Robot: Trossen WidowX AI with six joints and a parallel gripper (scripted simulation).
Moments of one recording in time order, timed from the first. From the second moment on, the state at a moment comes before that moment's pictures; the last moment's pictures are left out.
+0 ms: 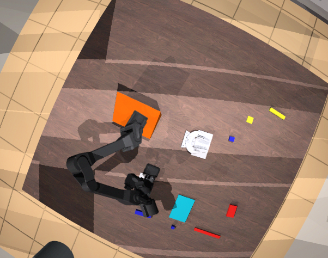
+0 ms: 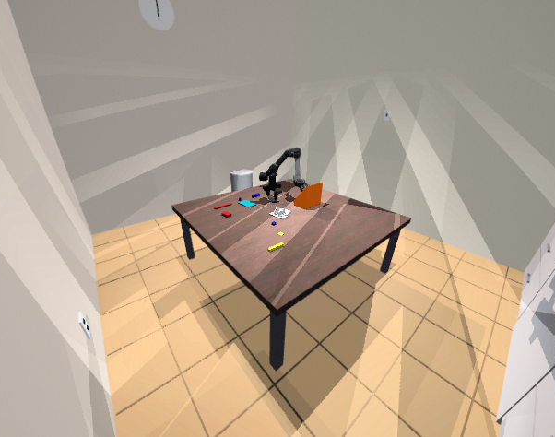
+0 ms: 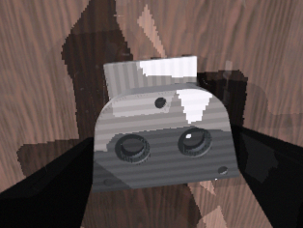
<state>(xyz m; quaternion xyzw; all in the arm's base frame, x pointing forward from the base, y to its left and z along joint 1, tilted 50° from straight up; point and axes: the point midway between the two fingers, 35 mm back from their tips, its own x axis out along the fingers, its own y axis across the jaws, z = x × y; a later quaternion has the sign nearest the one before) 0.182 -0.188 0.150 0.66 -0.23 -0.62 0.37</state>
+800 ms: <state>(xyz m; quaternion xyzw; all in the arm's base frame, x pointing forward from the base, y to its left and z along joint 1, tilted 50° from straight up) 0.173 -0.136 0.192 0.66 -0.23 -0.62 0.37</state>
